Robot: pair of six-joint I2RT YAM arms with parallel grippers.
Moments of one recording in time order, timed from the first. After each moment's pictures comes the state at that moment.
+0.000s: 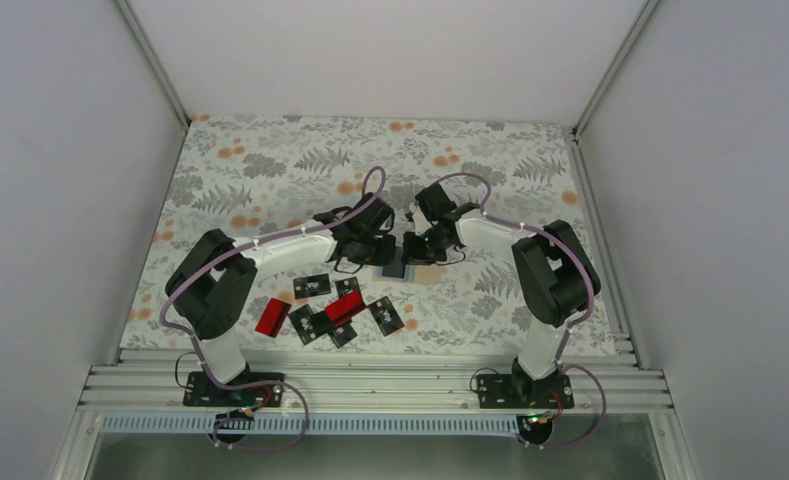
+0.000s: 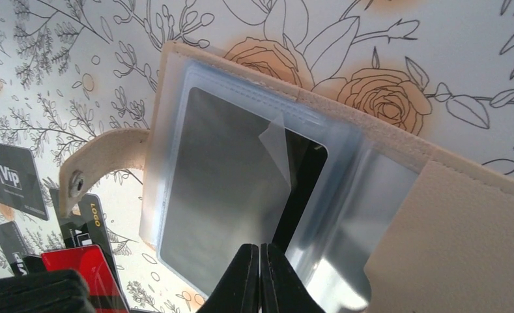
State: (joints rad) left arm -0.78 1.76 1.14 -0.42 0.13 -0.62; right arm 0.54 1.82 1.10 -0.51 -0.39 0.44
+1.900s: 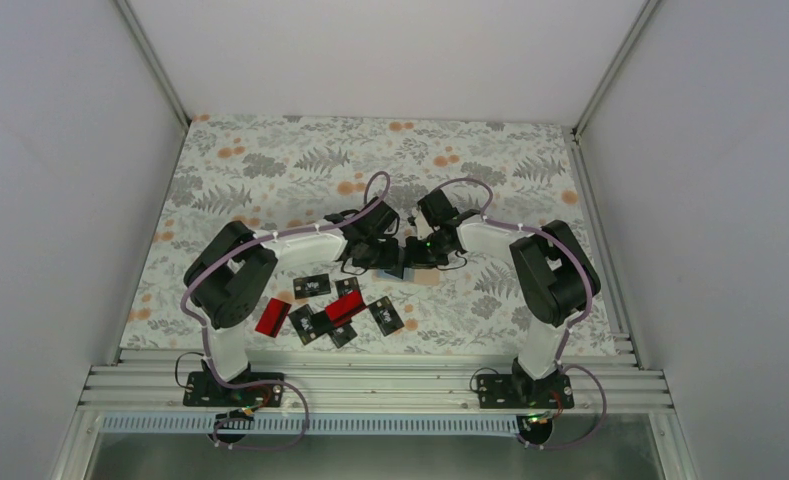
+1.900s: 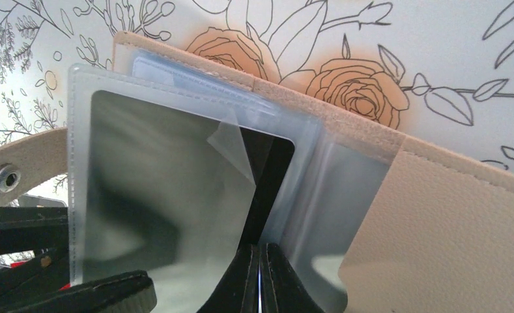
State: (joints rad) left arm -0.78 1.86 1.17 -0.39 0.15 -0.70; right arm 0.54 1.83 1.04 -0.43 -0.37 0.43
